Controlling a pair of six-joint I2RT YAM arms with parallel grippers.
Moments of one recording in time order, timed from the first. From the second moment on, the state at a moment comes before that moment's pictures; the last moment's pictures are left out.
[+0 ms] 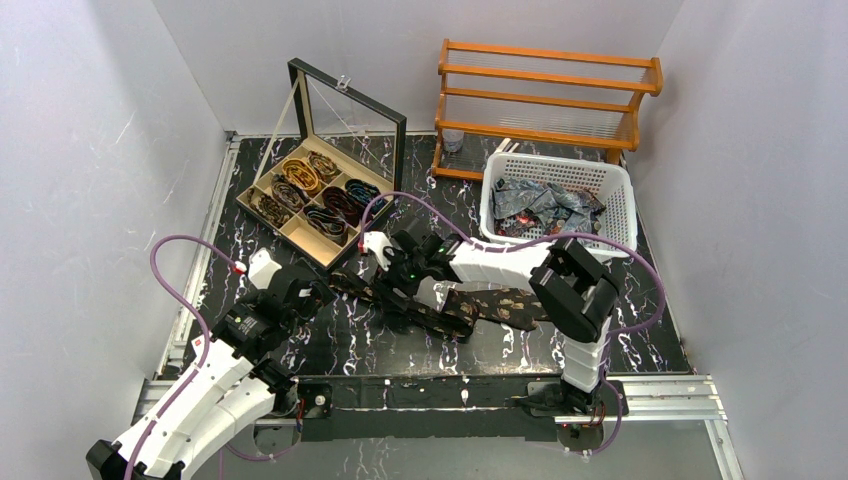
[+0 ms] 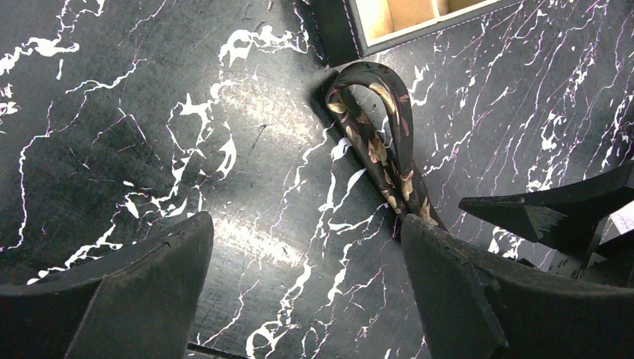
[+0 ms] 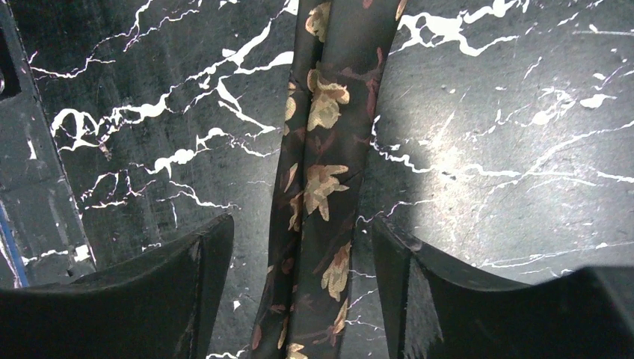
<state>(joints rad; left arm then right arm) -0.57 0.63 0.60 -0.90 -0.47 -1.09 0.98 1.85 1.19 -0.22 -0.41 -0.15</state>
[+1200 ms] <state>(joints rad) -0.57 0.57 0.72 -0.98 -0.50 -1.08 1.06 1.84 1.20 -0.19 -0.86 0.01</state>
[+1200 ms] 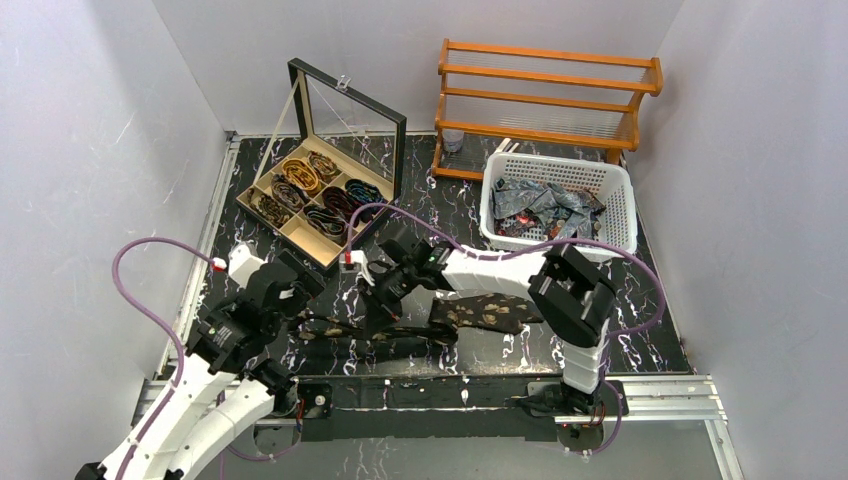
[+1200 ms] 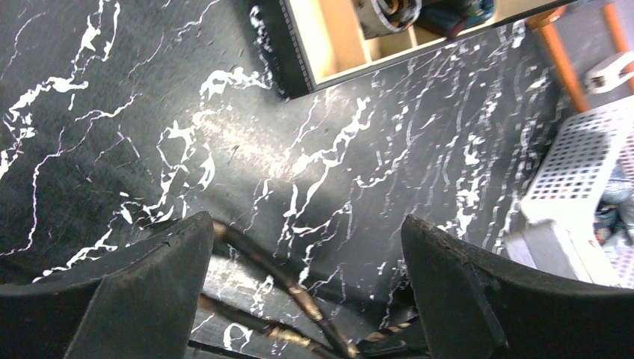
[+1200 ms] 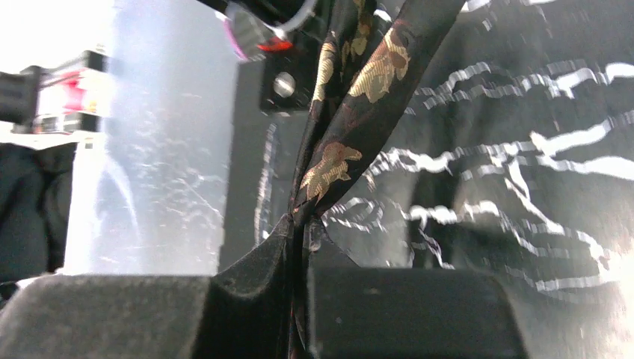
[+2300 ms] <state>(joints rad) -0.57 0.81 0.55 -0.65 -0.07 -0.81 0.79 1.11 0.69 -0.42 -0.05 0.63</state>
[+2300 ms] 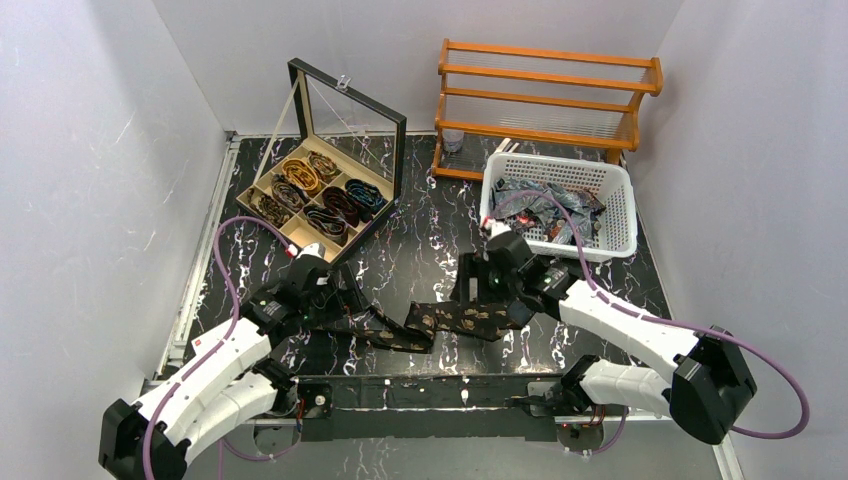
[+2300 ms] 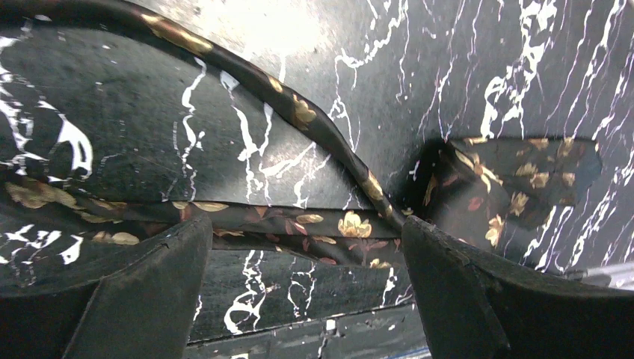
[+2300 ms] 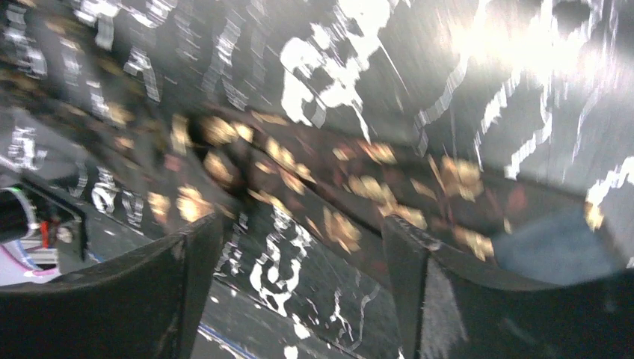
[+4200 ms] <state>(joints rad) -0.57 0.78 0.63 -0.78 -0.21 -1.06 1.02 1.27 0.64 -0.07 -0.23 -0.24</state>
